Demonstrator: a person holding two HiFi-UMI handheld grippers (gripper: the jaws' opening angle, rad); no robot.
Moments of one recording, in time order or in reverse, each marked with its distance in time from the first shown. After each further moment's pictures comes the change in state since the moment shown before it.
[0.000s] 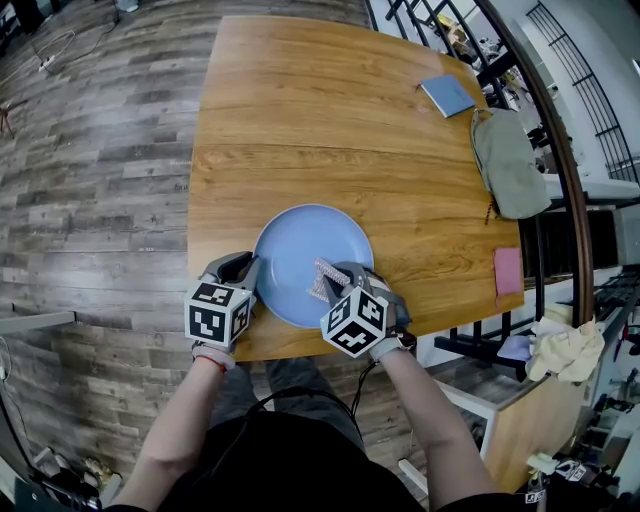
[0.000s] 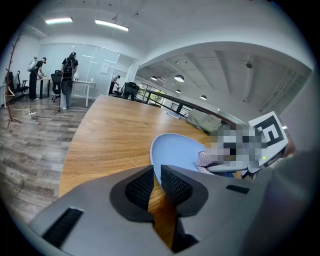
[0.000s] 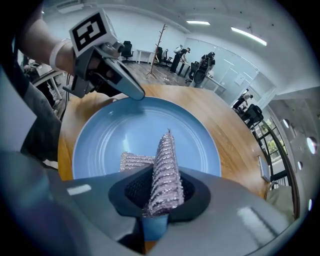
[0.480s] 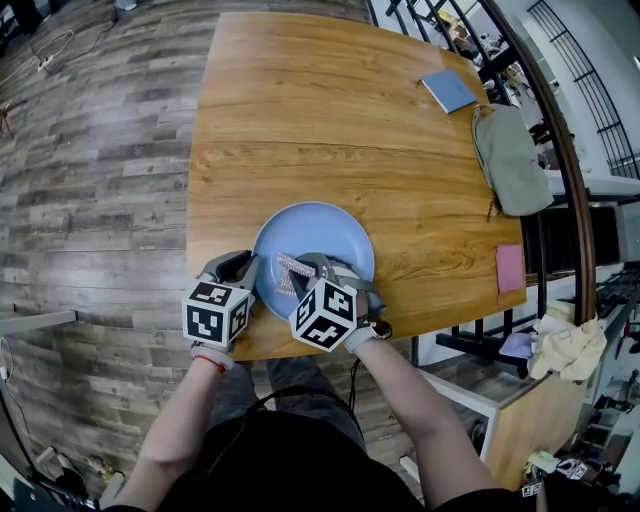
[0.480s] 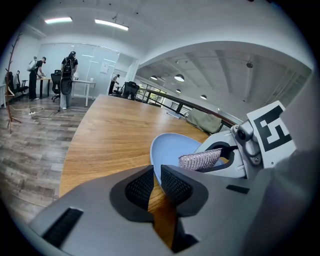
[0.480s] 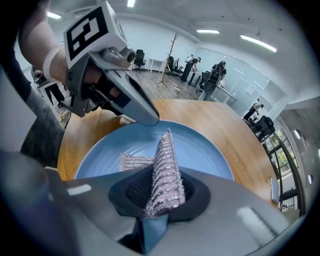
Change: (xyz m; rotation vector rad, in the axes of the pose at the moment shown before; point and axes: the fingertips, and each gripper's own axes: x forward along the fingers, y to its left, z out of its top) left arm -0.001 -0.001 0.000 0.000 0.006 0.000; right arm 0.020 0.029 0.062 -0.088 -0.097 0.089
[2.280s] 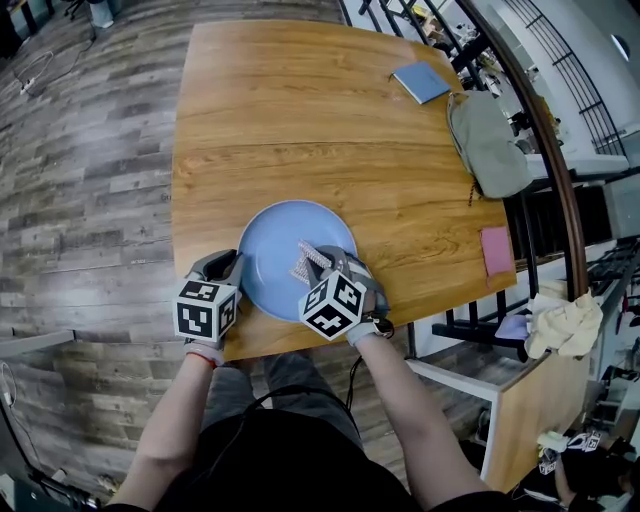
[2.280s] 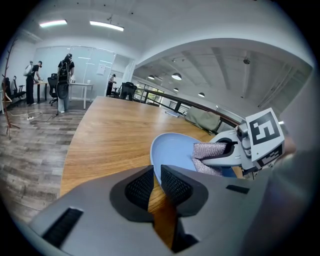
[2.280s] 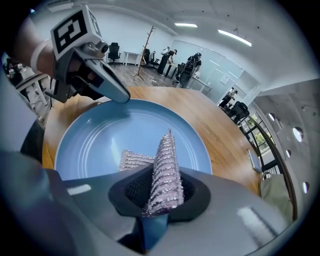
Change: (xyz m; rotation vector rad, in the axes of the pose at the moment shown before) left arm 0.004 0.004 0.002 0.040 0.007 0.001; right arm -0.019 -0.042 -0.056 0.175 0.086 -0.213
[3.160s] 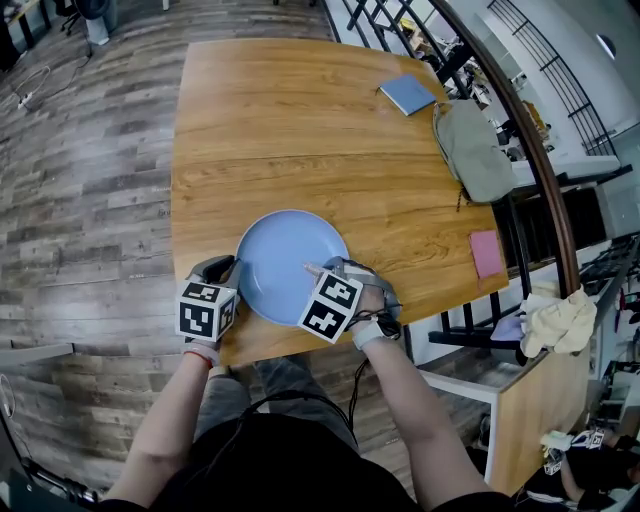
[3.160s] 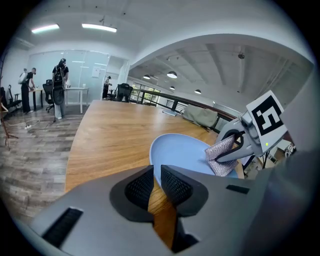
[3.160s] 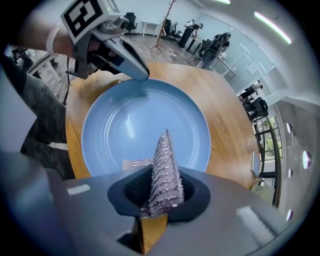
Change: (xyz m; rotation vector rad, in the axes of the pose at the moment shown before) left arm -0.002 -0.003 0.006 0.069 0.002 0.000; right arm -0.033 0.007 -0.028 -0.185 0.294 0.115
